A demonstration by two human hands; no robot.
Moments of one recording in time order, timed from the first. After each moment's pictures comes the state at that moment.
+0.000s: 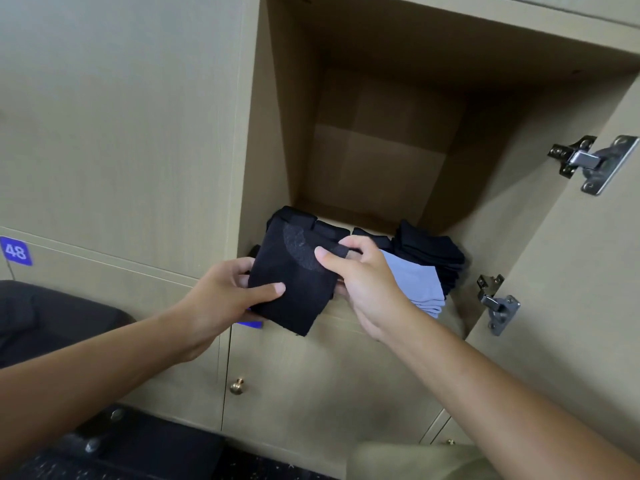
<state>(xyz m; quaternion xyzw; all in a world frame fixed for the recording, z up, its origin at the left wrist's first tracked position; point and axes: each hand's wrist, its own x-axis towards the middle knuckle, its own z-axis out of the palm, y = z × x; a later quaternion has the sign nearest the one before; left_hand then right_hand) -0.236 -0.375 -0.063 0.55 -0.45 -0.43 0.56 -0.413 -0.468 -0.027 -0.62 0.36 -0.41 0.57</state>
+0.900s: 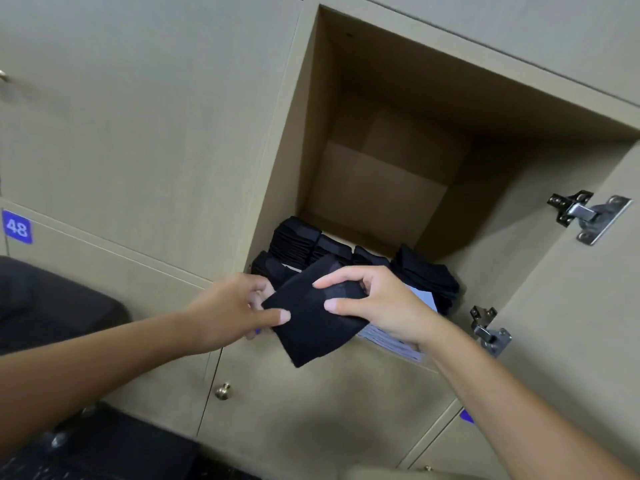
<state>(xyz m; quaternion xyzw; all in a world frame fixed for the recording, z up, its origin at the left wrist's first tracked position) -0.224 -0.370 -0.072 0.63 -0.58 -0.30 0.43 -0.444 -0.472 0.000 -0.87 0.30 -0.19 0.36</state>
